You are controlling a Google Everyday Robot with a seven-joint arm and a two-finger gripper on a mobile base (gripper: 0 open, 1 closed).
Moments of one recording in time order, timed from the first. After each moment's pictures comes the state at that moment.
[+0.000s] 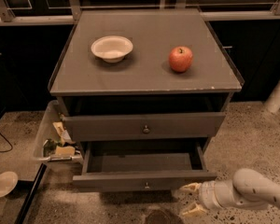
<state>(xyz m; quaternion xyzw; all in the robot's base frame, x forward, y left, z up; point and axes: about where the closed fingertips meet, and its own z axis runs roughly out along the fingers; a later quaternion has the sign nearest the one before) 0.401 -0.196 0.420 -0.59 0.72 0.22 0.29</state>
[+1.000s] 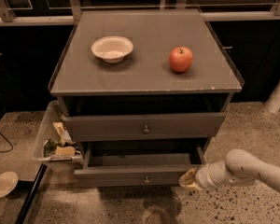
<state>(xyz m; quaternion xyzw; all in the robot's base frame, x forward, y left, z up) 0.481 -0.206 0.407 -0.60 0.72 0.21 0.28</state>
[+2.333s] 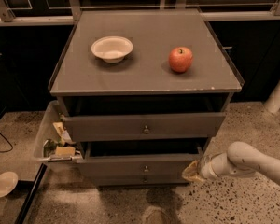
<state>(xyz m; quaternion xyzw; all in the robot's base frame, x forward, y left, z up) 0.515 -0.225 0.414 -0.59 0.74 0.18 0.28</state>
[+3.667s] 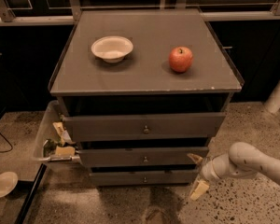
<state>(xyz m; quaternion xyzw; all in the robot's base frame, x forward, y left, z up) 0.506 -0.224 0.418 -0.60 0.73 0.19 0.28</state>
